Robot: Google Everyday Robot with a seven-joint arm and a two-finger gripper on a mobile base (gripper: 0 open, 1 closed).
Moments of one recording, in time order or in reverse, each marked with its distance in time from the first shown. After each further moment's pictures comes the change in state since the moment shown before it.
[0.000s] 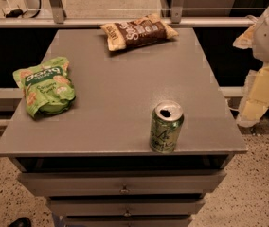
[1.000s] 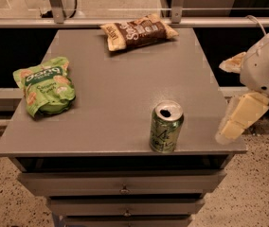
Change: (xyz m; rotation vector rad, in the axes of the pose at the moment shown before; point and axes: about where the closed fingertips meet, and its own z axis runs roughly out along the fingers) arm -0.013 0.021 0.046 -0.048 -0.210 0.068
